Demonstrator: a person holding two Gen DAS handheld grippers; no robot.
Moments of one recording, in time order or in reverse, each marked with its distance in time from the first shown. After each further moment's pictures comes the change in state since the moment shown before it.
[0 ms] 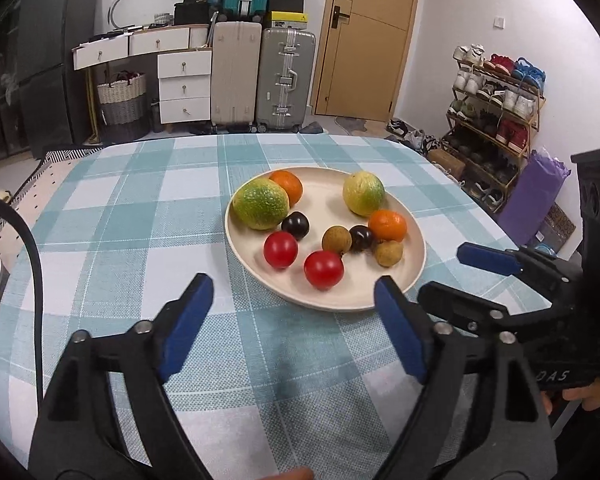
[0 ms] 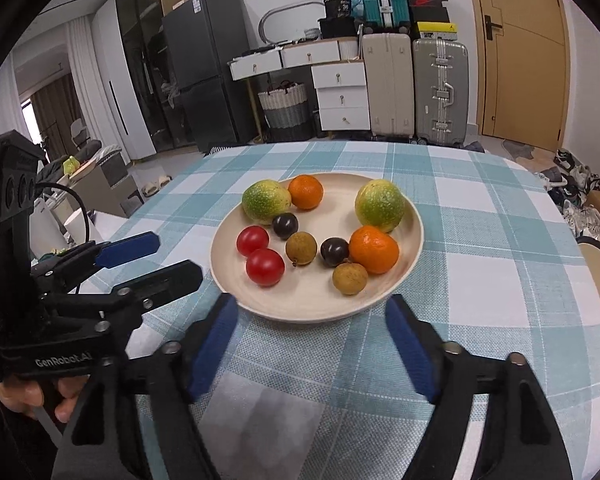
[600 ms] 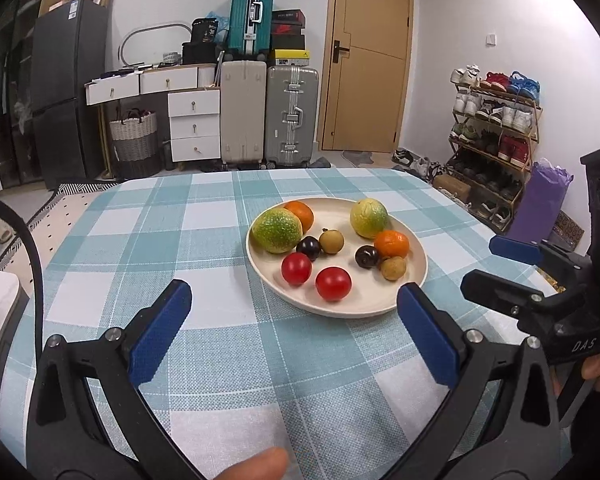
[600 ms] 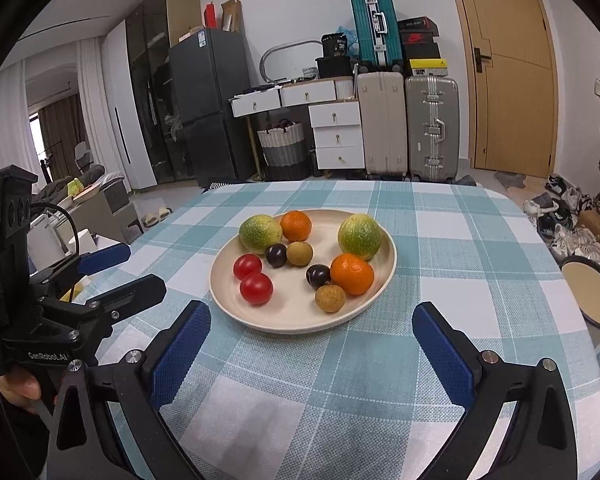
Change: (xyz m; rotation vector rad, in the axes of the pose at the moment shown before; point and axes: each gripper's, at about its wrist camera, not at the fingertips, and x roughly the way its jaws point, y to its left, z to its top) left arm -0.035 0.003 -0.015 0.040 -0.152 0.047; right arm -0.029 -0.008 -0.010 -0.023 -0.159 -0.012
